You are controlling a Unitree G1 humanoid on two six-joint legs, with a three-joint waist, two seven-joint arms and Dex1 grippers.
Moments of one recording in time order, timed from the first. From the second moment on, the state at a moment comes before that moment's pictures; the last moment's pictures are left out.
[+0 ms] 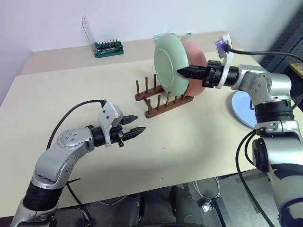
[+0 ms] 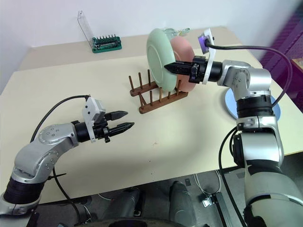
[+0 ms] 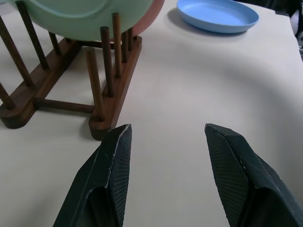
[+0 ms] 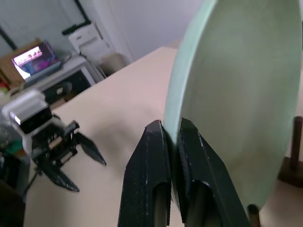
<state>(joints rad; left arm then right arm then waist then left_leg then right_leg) -0.23 0.61 -0.02 -0.48 -0.53 0.65 -0.71 -1.10 -0.60 0.00 0.59 0.56 0.76 1.18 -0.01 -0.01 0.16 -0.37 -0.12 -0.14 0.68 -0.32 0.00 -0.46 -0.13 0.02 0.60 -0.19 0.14</state>
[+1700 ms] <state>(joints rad) -0.27 0.59 -0.14 -0.46 -0.47 0.62 -0.79 -0.36 -1.00 -0.02 0.34 -0.05 0.20 0.72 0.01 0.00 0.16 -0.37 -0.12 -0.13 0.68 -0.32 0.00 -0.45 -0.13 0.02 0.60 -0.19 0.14</state>
